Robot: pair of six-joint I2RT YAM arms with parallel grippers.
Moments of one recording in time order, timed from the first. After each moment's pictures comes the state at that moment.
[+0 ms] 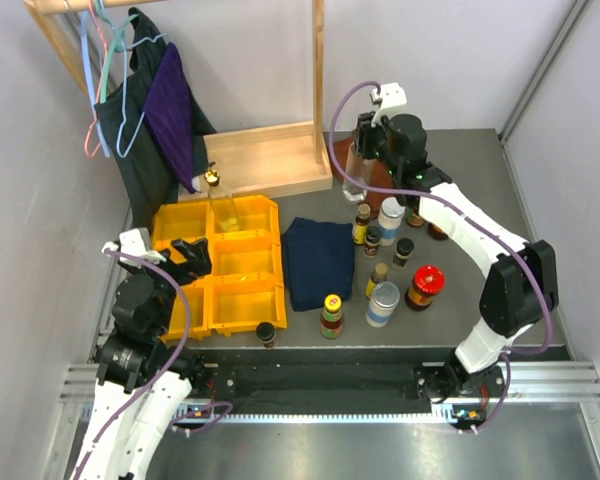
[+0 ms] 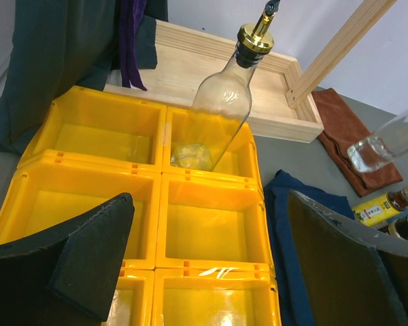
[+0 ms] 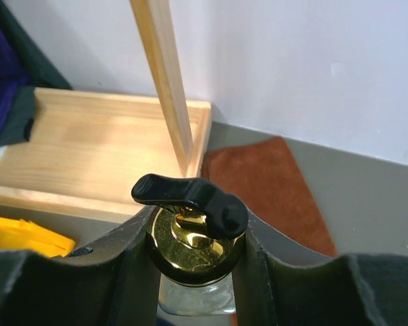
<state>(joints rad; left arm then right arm) -0.27 0.30 0.64 -0.44 -0.29 -0.40 0.46 1.65 1.41 0.11 0.12 0.06</state>
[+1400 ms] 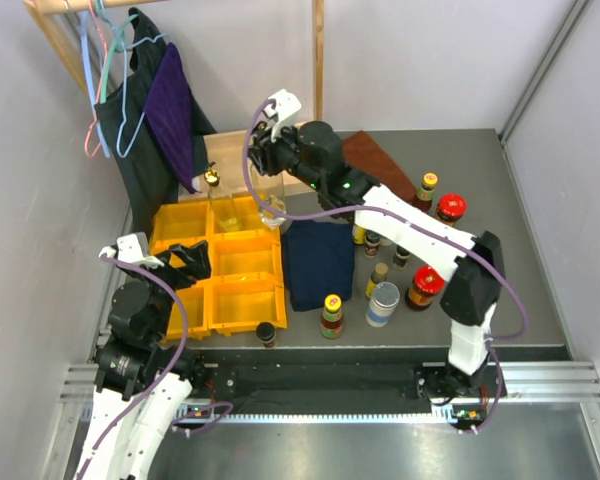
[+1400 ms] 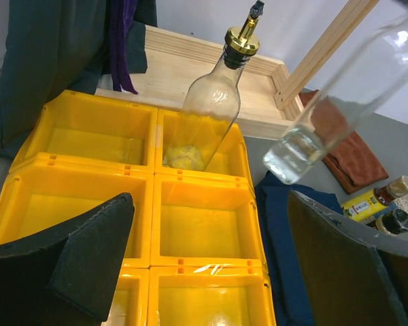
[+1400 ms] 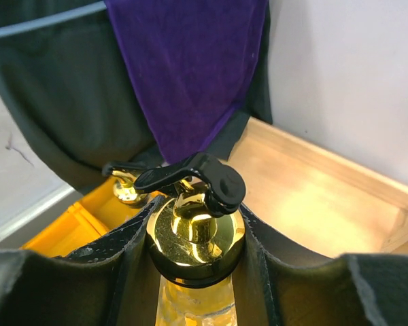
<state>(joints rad) -0.27 0.25 0.64 -0.45 -0.26 -0.40 0.87 1.84 1.81 0.03 0.03 0.05</state>
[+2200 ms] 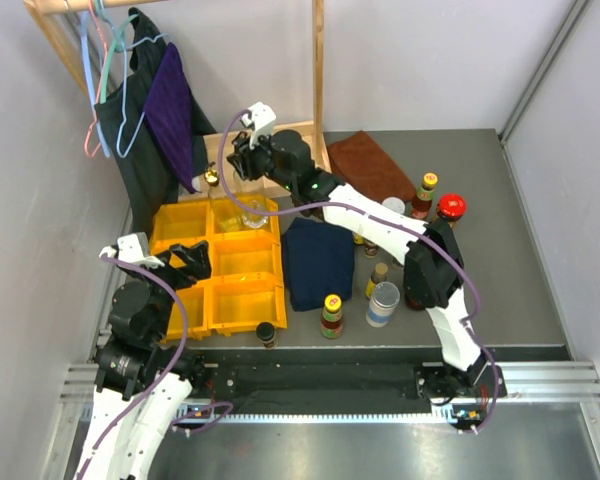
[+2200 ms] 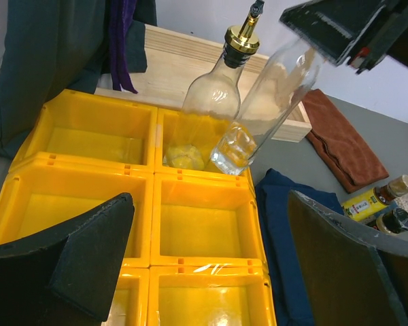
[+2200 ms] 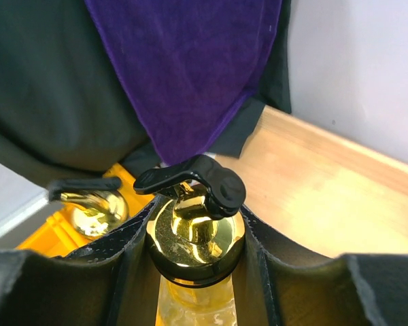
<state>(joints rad) -0.27 0.25 0.64 -0.45 -0.25 -0.39 0.87 2.12 1.98 0.10 0.01 0.09</state>
